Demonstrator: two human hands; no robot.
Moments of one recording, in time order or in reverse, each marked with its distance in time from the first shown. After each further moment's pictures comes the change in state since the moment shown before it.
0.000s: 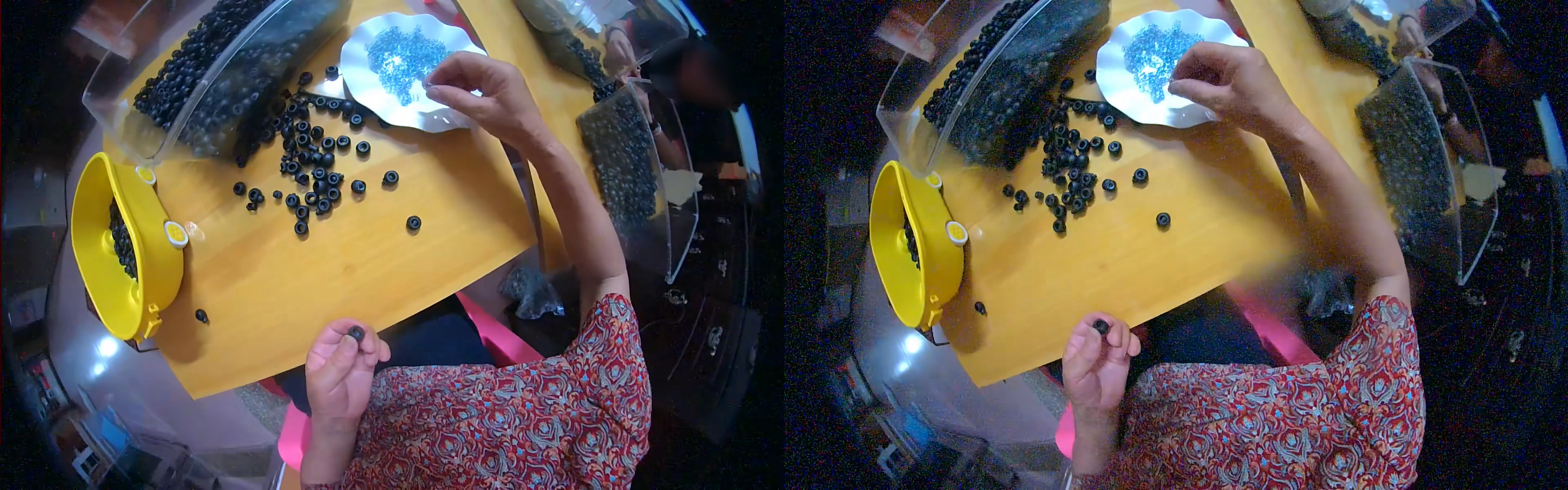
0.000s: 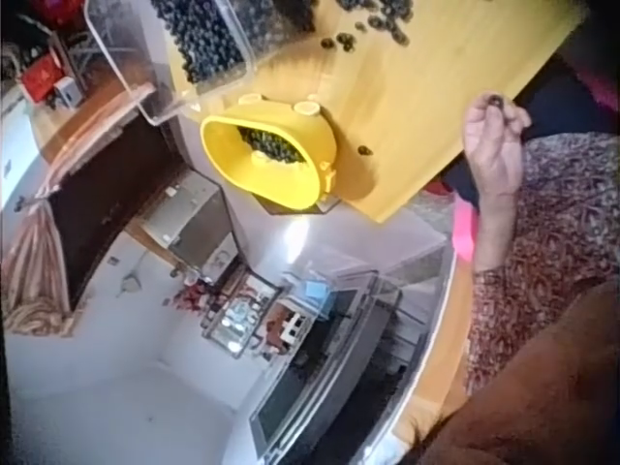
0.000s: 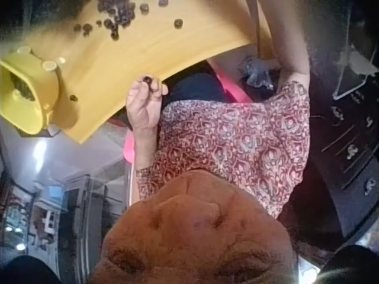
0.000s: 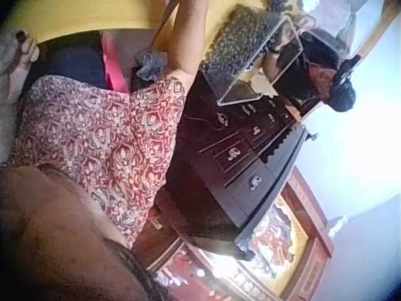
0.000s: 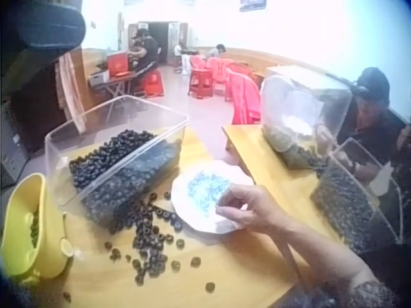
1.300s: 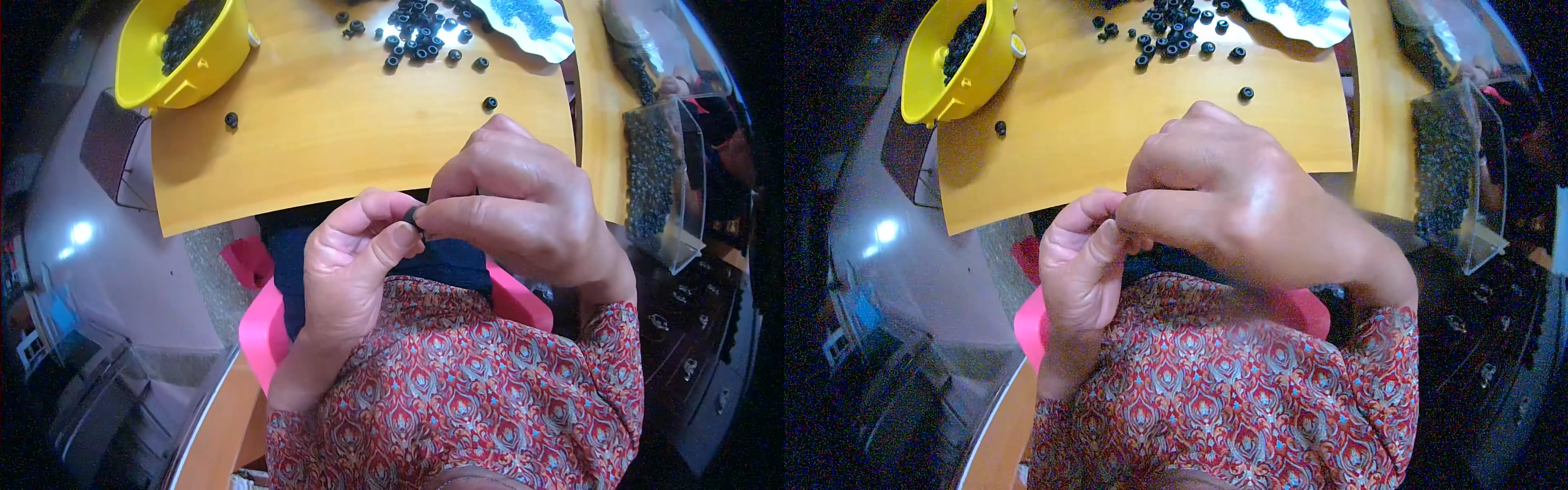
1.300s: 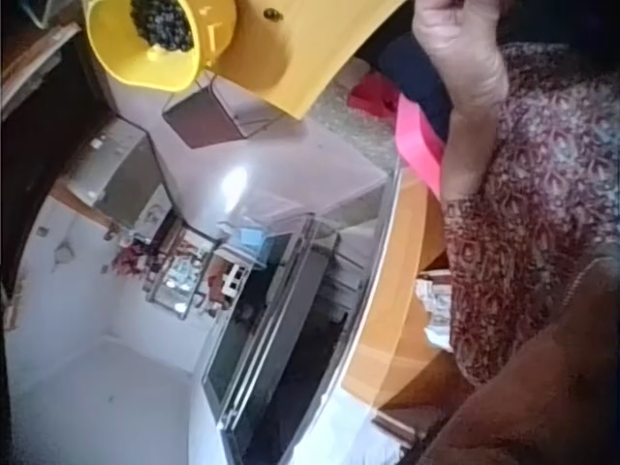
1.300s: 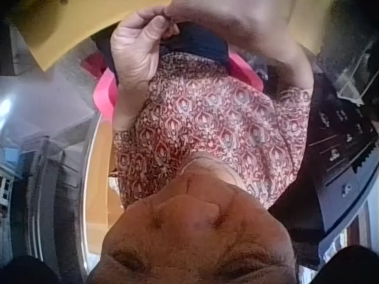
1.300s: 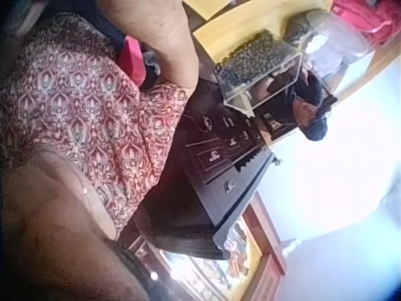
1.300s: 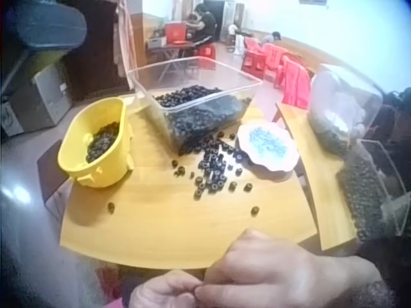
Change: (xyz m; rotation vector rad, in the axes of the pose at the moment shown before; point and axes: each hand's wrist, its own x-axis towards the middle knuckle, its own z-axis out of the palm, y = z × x) left_hand -0.059 0.006 0.010 0.252 -0.053 0.287; right_hand -0.115 -0.187 0.072 -0.048 -0.395 -0.685
